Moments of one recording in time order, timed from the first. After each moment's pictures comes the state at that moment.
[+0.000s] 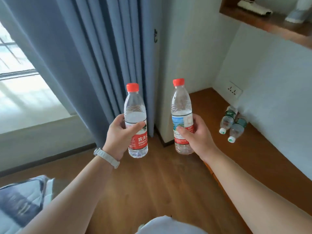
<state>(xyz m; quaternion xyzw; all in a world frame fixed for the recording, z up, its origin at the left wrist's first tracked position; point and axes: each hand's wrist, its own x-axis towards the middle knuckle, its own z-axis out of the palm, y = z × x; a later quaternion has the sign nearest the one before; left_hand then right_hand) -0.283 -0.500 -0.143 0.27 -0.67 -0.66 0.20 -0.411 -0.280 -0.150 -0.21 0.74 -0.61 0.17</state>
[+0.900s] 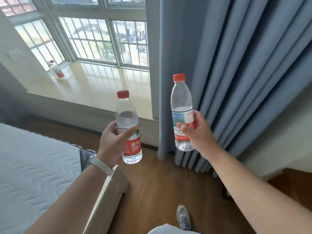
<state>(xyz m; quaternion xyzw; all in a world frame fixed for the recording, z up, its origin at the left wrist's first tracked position) -0.167 -0.741 -0.132 0.48 -0.55 -0.54 0.42 -0.420 -0.657 -0.122 -0.41 0.60 -0.58 0.38</state>
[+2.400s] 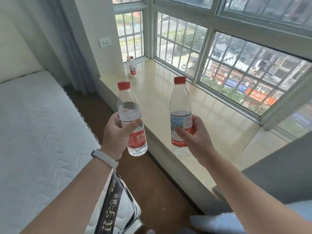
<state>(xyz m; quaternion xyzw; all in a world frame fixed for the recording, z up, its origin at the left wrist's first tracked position) -0.021 -1.144 -0.126 0.59 -0.39 -0.40 0.59 -0.261 -1.174 -0.116 -0.56 0.49 -0.43 0.51</state>
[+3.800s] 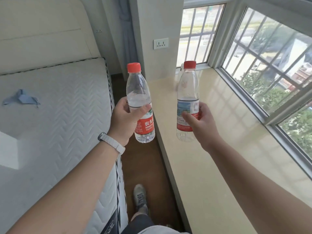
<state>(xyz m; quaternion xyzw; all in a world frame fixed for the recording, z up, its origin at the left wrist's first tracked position) 0.127 -1.471 -0.121 0.67 -0.26 -0.27 0.65 -0.068 -1.601 -0.134 -0.65 0.37 -0.32 0.59</state>
